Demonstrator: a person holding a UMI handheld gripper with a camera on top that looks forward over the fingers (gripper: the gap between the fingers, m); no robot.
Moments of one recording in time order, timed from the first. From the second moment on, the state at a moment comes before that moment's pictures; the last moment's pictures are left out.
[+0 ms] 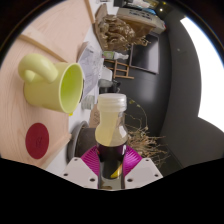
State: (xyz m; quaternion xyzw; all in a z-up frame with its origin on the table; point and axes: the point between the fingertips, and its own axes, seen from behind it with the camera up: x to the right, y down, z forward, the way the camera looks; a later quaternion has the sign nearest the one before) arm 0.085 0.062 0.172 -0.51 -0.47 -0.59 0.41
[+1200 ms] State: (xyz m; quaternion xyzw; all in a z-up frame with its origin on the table) arm 0.073 0.011 0.055 -0.85 0.03 0.00 0.52
